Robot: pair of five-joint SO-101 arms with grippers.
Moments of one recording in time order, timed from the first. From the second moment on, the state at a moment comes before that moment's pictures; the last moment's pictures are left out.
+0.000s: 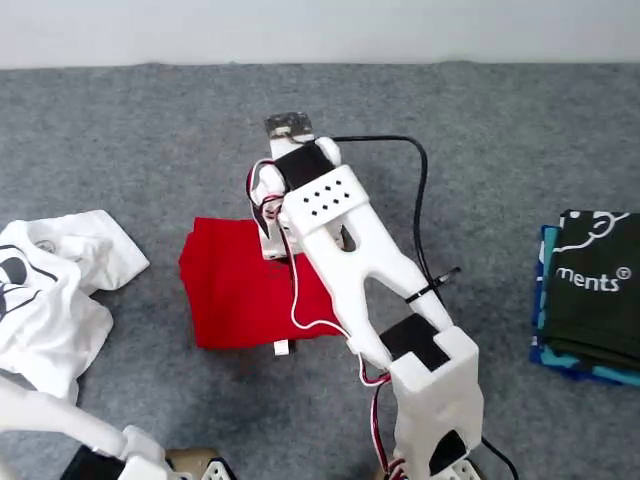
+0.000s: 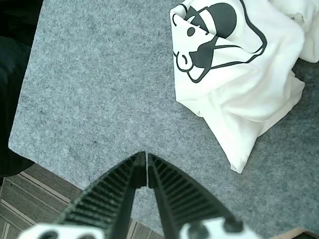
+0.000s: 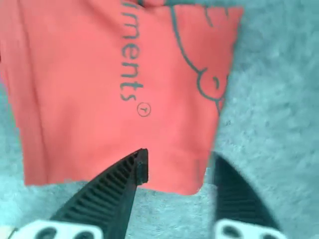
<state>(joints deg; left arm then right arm) -67.3 -22.6 -0.8 99.4 -36.5 -36.1 23.9 -29.9 100.6 -24.5</state>
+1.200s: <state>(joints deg) -67.3 -22.6 -0.8 99.4 -36.5 -37.0 50.0 -33.9 96.4 -29.8</state>
